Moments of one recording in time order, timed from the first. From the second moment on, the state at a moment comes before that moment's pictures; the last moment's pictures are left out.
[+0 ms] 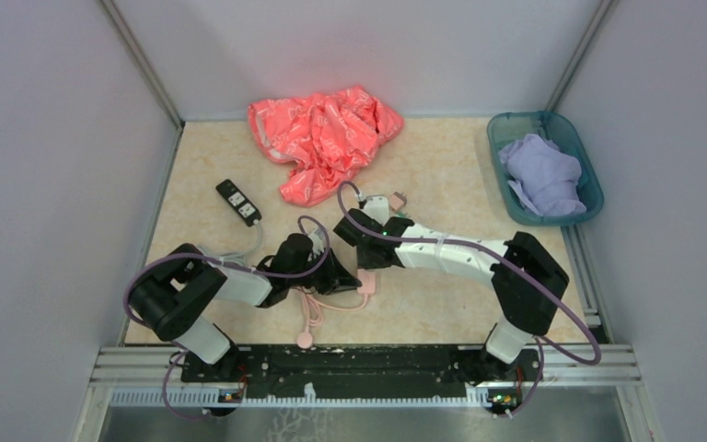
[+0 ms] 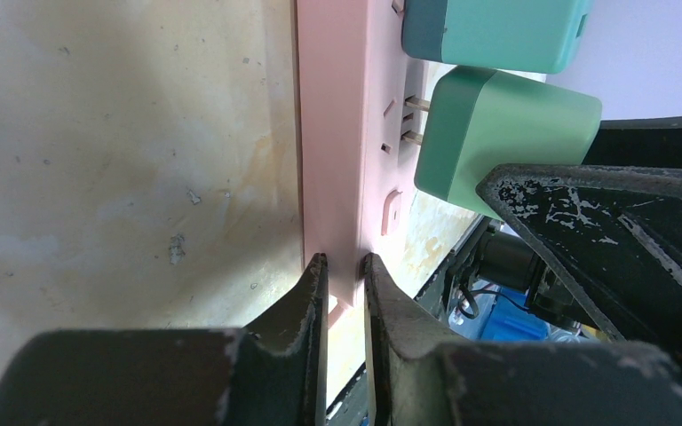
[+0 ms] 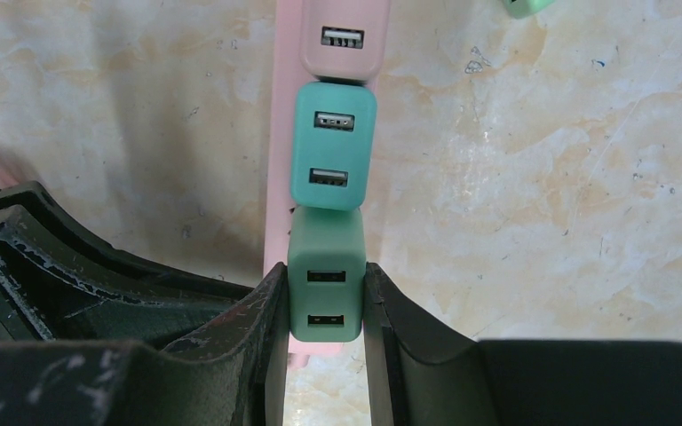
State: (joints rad) left arm -0.74 1.58 0.39 0.62 0.36 -1.10; right arm 0.98 1.66 1.14 -0.65 0.42 0.81
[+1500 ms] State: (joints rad) left arm -0.76 1.43 0.42 0.38 0.22 -1.02; right arm 0.96 1.63 1.15 -0.63 0.37 0.74
